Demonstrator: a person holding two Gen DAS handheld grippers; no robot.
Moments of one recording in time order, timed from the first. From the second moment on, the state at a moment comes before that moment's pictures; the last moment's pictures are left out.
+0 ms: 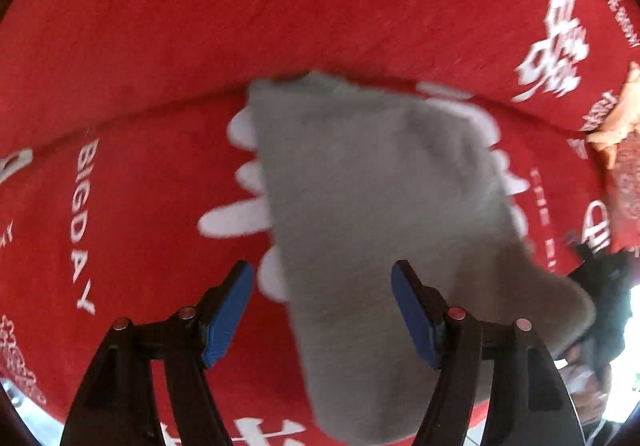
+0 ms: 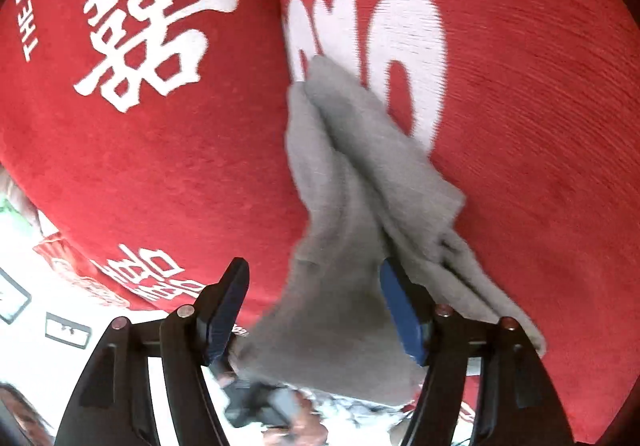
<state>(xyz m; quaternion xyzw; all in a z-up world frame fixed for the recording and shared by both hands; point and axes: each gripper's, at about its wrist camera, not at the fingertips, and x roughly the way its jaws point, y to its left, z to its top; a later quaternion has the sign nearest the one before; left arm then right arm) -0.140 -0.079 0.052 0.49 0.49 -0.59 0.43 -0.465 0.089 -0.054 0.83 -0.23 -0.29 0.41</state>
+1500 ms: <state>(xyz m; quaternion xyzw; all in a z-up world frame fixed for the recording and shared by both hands) -0.132 0.029 0.017 0.58 0.43 -0.58 0.37 -0.448 0.108 -0.002 0.75 0.22 -0.41 0.47</state>
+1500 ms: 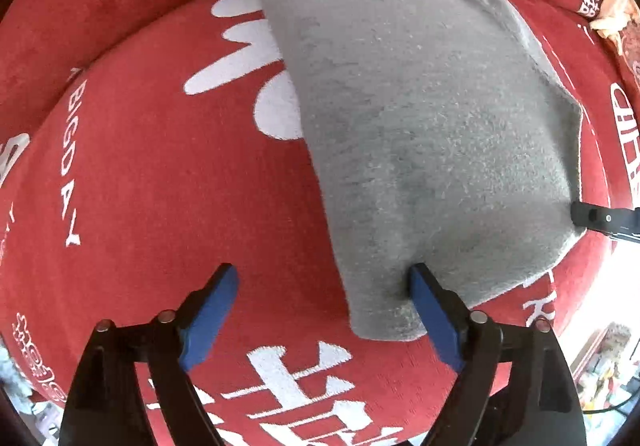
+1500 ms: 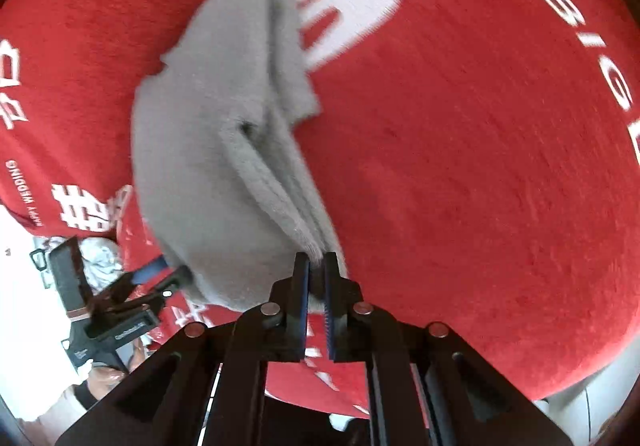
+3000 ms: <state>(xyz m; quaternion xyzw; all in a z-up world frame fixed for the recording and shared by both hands) -0.128 -0.038 0.045 0.54 0.47 -0.55 0.44 -0.449 0.021 0.046 0.68 0.26 -0.45 0.51</state>
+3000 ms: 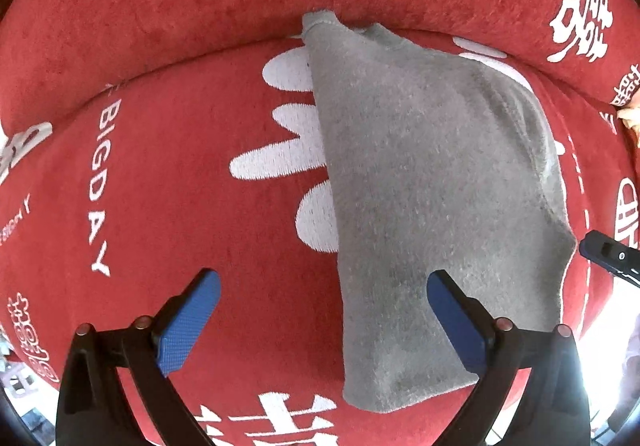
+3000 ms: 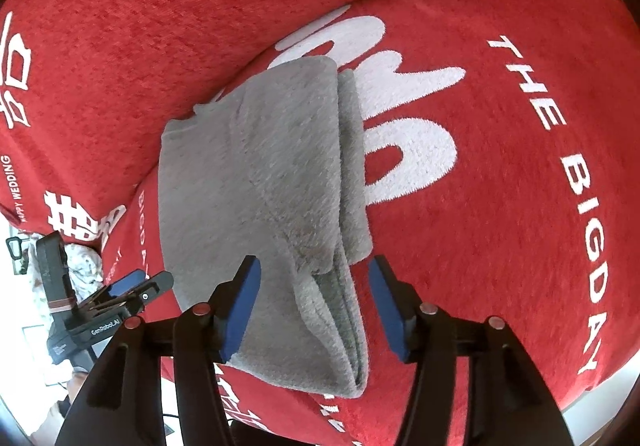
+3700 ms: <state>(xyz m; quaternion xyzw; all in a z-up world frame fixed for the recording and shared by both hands) -0.132 -0.089 -0.008 0.46 0.60 -0.58 0.32 -0.477 -0.017 -0.021 0.77 0.16 -0.32 0.53</state>
